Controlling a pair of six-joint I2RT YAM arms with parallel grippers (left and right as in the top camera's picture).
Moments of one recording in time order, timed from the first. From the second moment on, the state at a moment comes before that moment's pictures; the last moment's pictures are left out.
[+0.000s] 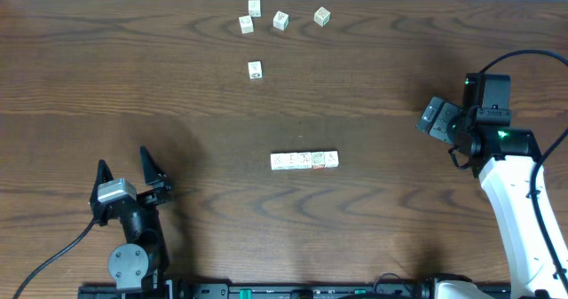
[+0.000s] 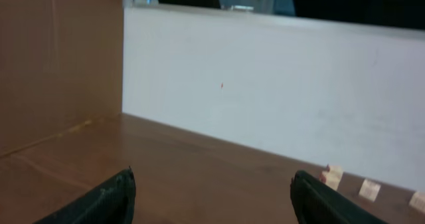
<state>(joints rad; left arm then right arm) 0.07 0.02 0.01 0.19 -0.23 -0.12 -0.04 1.33 1.03 -0.71 0.15 0.39</state>
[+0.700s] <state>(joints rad) 0.09 0.01 0.02 -0.10 -0.13 -0.12 -0.04 1.33 1.03 -0.71 0.15 0.39</state>
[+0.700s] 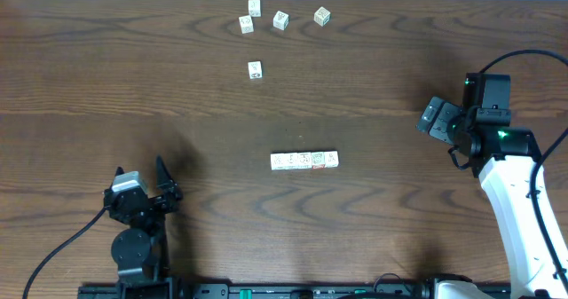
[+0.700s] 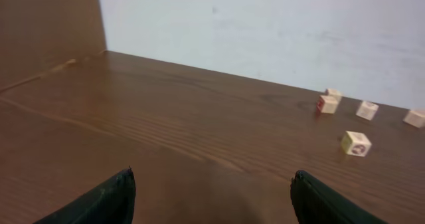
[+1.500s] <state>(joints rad) 0.02 0.01 0.02 -0.10 -0.11 -0.12 -0.04 1.29 1.03 -0.74 0.15 0.39</state>
